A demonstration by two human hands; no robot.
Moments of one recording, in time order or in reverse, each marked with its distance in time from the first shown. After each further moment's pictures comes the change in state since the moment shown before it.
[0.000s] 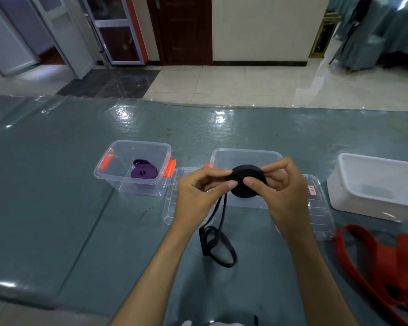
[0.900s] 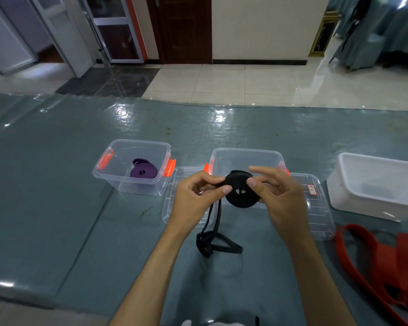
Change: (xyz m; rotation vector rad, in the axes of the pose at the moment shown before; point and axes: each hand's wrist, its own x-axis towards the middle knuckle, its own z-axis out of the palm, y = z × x) left_hand -0.004 -0.010 -0.013 -0.004 0.004 -0.142; right_hand -0.004 0.013 -0.002 -0.021 -0.073 0.046
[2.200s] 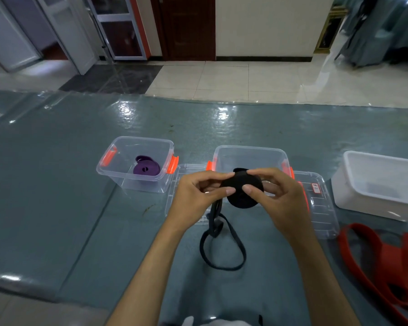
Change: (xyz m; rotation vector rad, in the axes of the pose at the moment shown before) left_hand 0.002 0.012 -0.004 0.079 -0.102 0.013; right_hand -0.002 0.004 -0.002 -0.136 -0.088 -0.114
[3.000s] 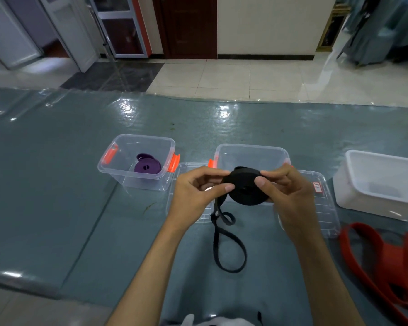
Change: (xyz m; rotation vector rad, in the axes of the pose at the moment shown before) left_hand -0.001 -0.006 -0.004 -0.026 0.054 0.034; right_hand 0.001 -0.005 -0.002 0.280 0.093 0.109
